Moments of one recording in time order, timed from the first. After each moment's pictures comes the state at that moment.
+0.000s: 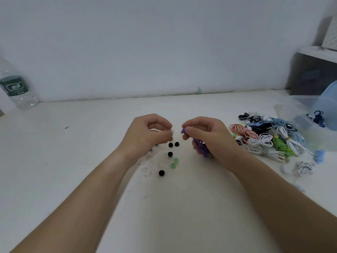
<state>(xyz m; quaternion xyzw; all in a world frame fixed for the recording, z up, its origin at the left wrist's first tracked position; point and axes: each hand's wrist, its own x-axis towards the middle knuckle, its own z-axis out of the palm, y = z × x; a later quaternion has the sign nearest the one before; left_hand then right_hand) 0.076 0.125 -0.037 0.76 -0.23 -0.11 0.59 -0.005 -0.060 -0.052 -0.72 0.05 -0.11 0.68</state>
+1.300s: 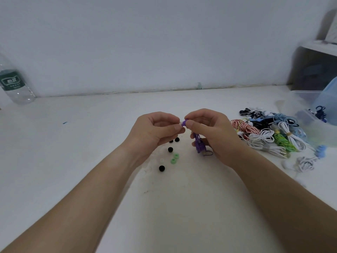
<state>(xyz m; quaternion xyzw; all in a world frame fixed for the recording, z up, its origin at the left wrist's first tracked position) 0.065 0.114 -0.038 0.63 -0.18 -0.23 0.71 -0.008 -0.057 -0.051 -0.71 0.06 -0.15 0.69</state>
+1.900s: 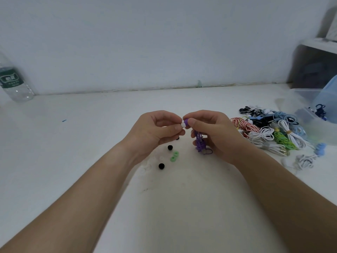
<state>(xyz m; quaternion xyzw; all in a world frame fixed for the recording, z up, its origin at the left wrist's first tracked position) 0.066 0.115 -0.039 0.64 -0.22 -0.25 0.69 -0.011 -0.061 -0.049 -0.69 0.05 -0.09 0.71</state>
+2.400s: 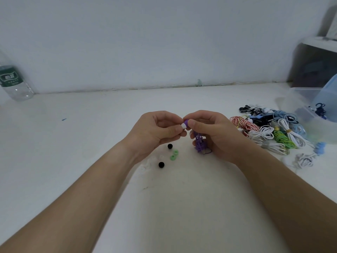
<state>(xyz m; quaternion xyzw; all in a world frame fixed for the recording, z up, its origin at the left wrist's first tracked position) 0.066 0.114 -0.041 0.64 -0.24 -0.26 0.68 -0.012 -0.063 -0.050 -0.69 0.03 -0.05 0.72</state>
